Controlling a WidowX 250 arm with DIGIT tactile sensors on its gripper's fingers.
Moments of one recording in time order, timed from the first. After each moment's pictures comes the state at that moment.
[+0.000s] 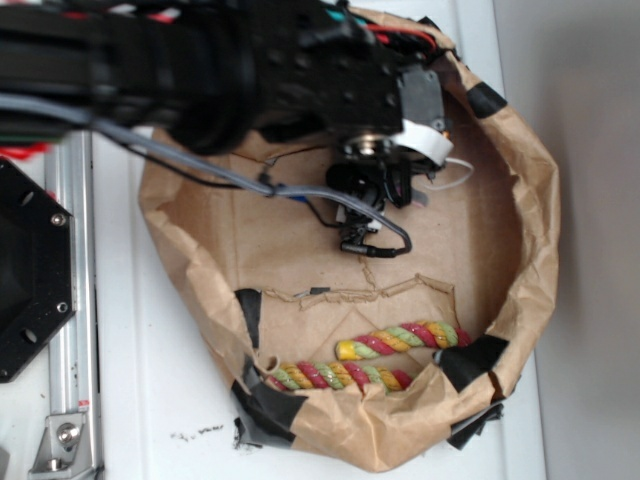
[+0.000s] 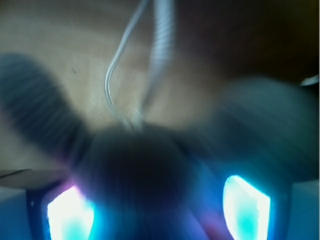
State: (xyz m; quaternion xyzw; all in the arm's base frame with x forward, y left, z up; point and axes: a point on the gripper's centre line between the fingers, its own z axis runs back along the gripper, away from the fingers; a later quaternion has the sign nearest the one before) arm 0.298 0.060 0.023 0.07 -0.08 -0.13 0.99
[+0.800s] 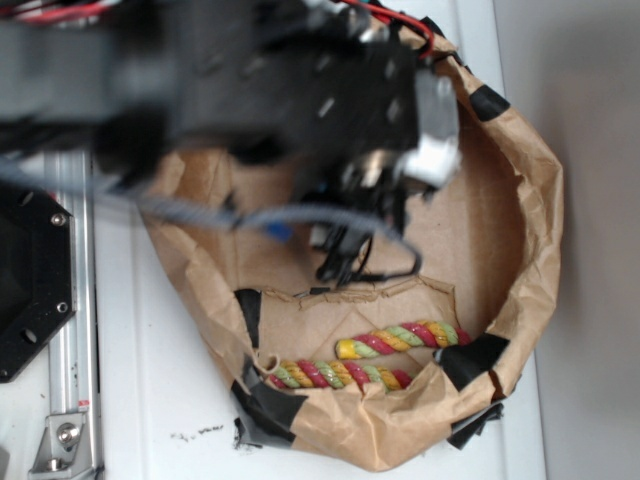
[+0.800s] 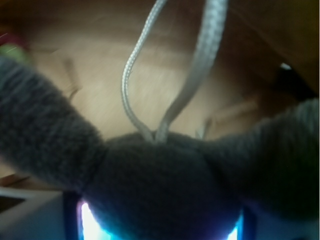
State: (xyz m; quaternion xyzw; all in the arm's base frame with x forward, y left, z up) arm 0.265 0.021 0.103 0.06 -0.04 -0.10 0.99
